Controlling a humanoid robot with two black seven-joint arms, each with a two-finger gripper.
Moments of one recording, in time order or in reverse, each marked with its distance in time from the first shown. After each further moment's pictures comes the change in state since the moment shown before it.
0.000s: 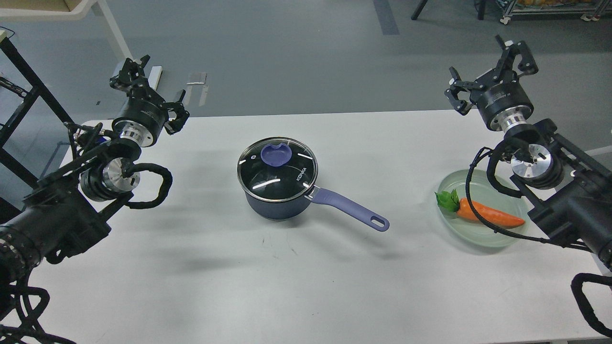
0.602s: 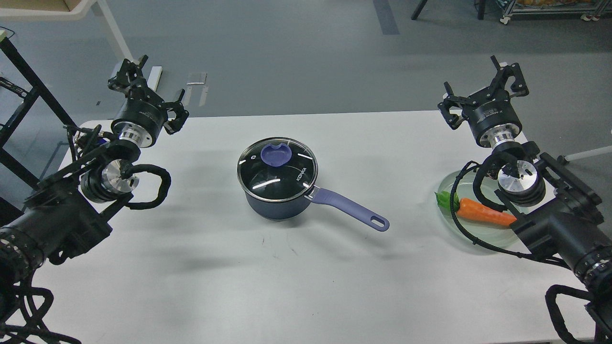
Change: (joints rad) left arm 0.007 -0.017 -0.014 0.046 -0.006 -0.043 -0.012; right arm -0.130 0.135 0.222 -0.050 0.006 0.019 -0.008
